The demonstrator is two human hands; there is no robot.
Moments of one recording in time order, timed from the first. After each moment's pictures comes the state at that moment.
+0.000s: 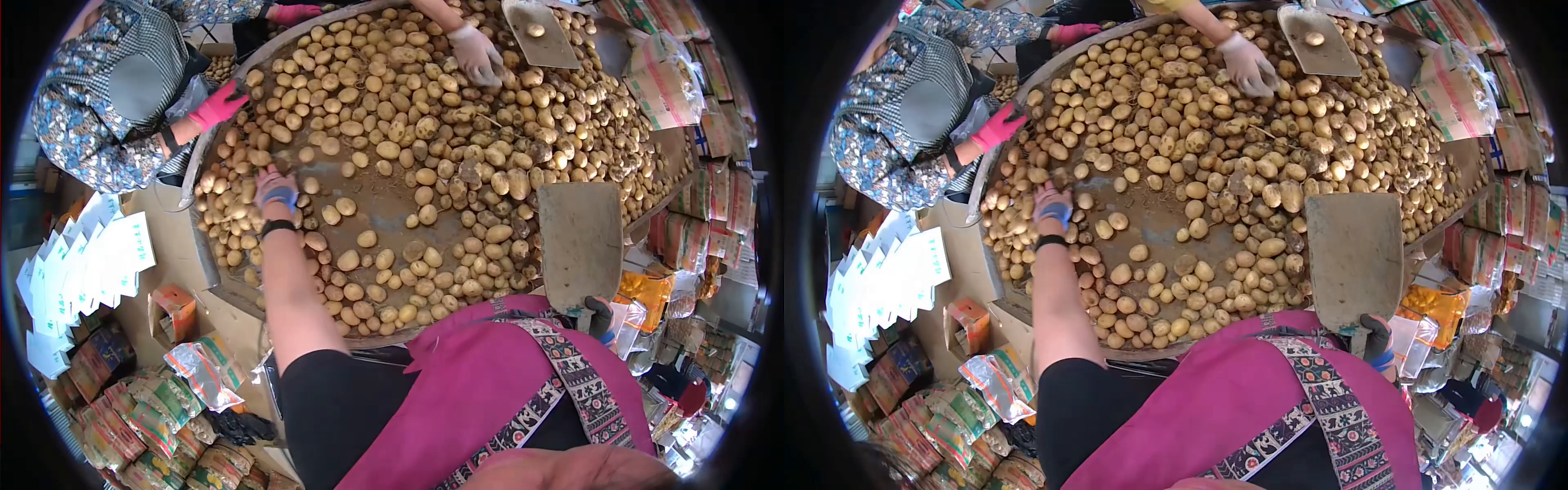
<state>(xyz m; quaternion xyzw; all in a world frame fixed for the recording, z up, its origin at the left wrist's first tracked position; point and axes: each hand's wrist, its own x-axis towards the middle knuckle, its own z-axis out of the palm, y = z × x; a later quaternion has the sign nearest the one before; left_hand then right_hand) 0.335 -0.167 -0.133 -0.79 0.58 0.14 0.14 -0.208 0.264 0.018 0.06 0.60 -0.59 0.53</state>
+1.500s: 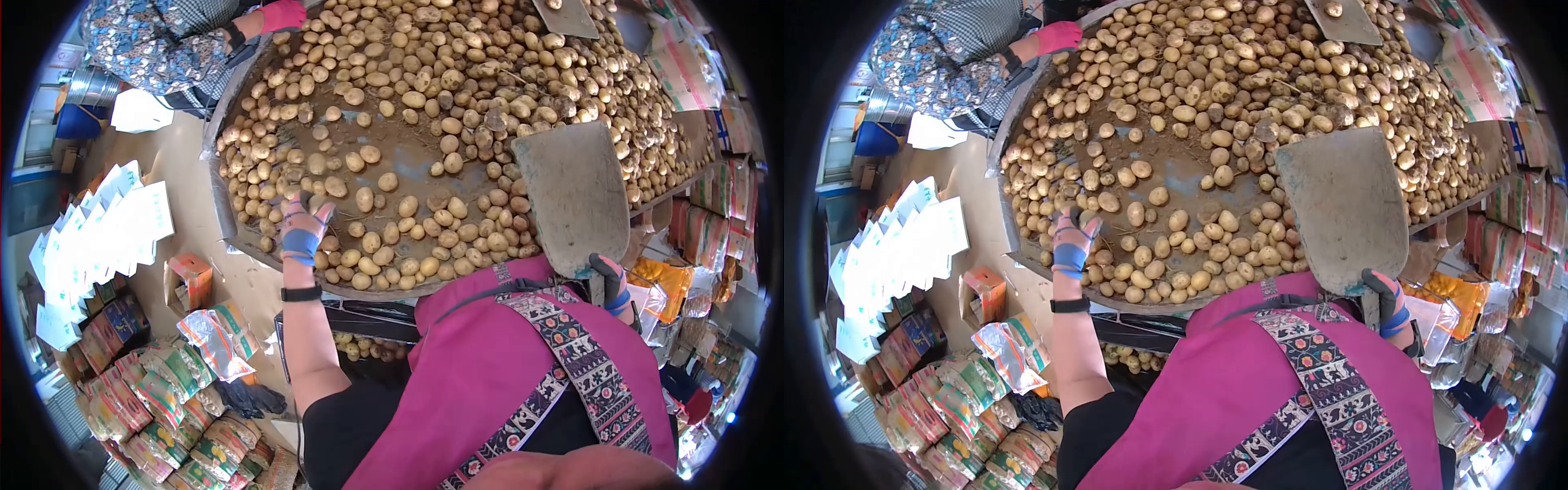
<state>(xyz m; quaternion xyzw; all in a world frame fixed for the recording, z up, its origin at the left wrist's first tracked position) 0.356 0.030 -0.047 -0.75 0.62 0.24 -0.07 -0.180 0.254 0.033 -0.06 0.65 -0.44 0.62</state>
